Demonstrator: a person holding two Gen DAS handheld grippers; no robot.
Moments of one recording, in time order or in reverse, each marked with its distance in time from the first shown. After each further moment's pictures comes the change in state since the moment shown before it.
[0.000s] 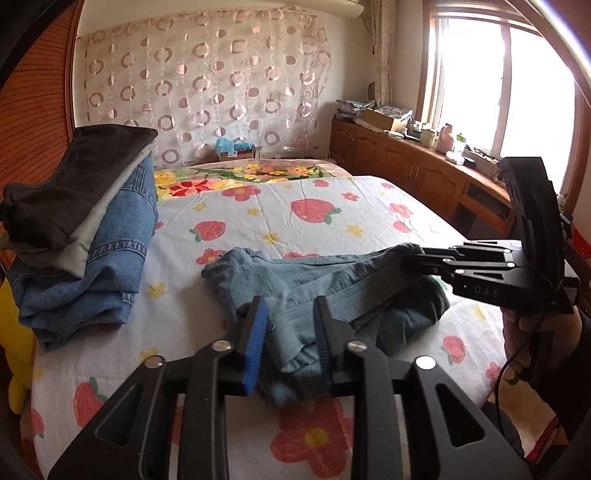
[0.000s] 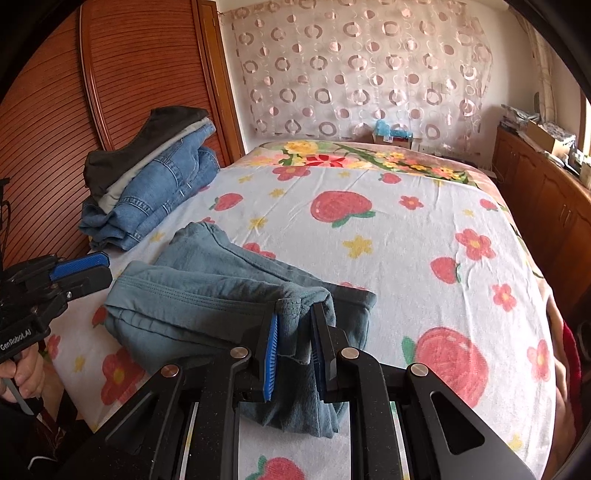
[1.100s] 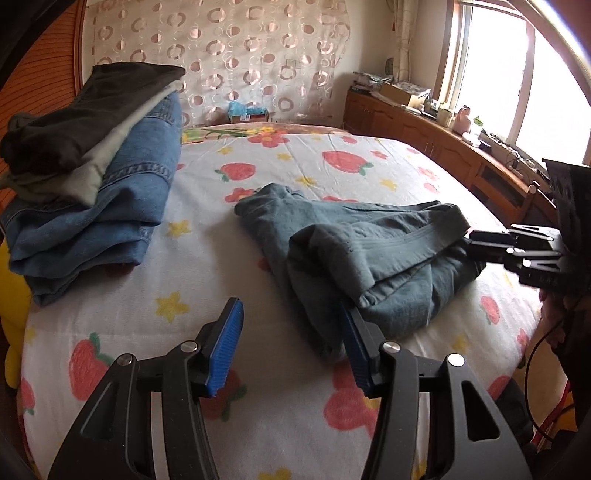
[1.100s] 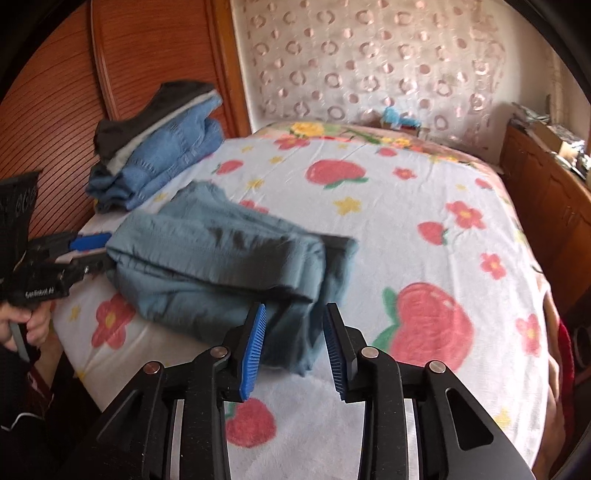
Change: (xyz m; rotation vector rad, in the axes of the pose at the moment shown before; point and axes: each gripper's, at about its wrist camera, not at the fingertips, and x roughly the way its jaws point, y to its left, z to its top) left arm 0.023 0.036 -0.029 -0.051 0.132 0.016; right arm -0.021 -0.010 -0.025 -0.072 0.082 0.037
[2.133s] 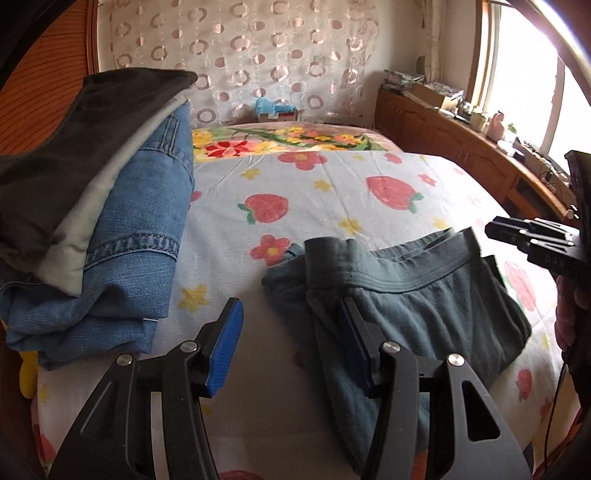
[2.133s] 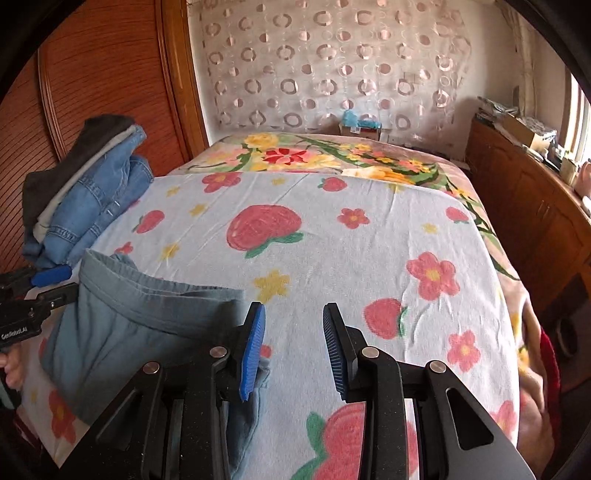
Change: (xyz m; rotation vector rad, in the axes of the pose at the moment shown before) left arm 0.039 0.014 0.056 -0.040 0.005 0.097; right arm 0.041 -0.041 0.060 0.092 -0.039 -0.144
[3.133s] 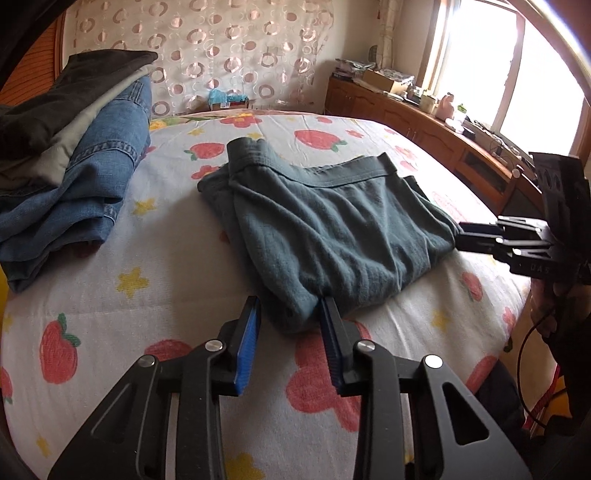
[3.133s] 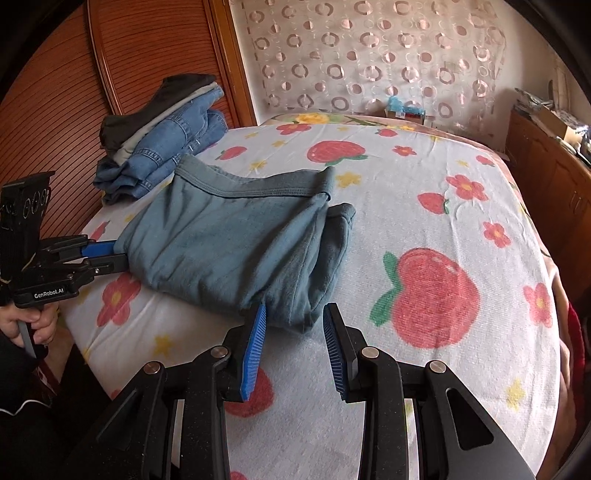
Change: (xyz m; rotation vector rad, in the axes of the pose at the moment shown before) left arm -0.036 -0.022 -0.073 0.054 0.046 -0.168; right arm -0.072 0.006 -0.082 -0.042 0.063 0.171
